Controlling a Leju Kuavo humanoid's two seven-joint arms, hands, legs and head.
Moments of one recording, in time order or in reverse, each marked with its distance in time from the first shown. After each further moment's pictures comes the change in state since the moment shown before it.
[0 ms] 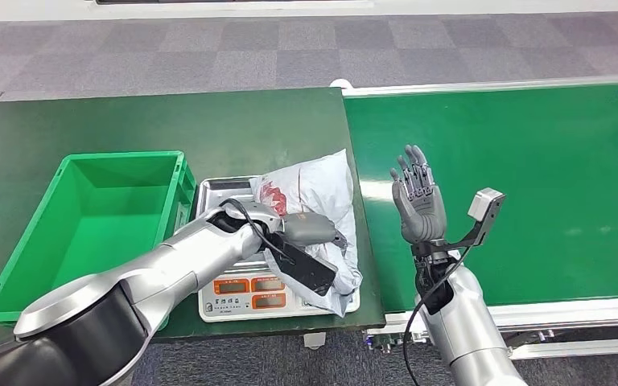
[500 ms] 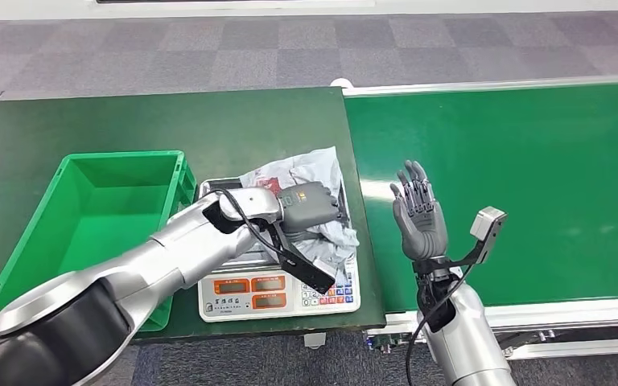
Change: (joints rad) left arm 0.004 0.094 0.037 -0.267 -0.343 0.324 0.169; right arm 0.104 -0.012 -0.003 -0.081 0.011 0.025 -0.006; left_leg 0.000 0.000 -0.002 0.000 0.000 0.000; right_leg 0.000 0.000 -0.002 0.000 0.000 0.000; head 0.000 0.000
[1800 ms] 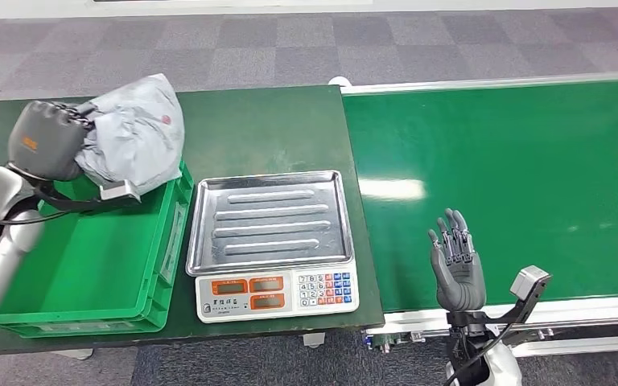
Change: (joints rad) left arm 0.432 0.652 0.903 -0.606 -0.189 0.352 0.068; right arm 0.273 -0.021 -0.163 -0.225 0.026 0.004 0.045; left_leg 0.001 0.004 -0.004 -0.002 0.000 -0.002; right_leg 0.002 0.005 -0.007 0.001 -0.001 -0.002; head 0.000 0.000
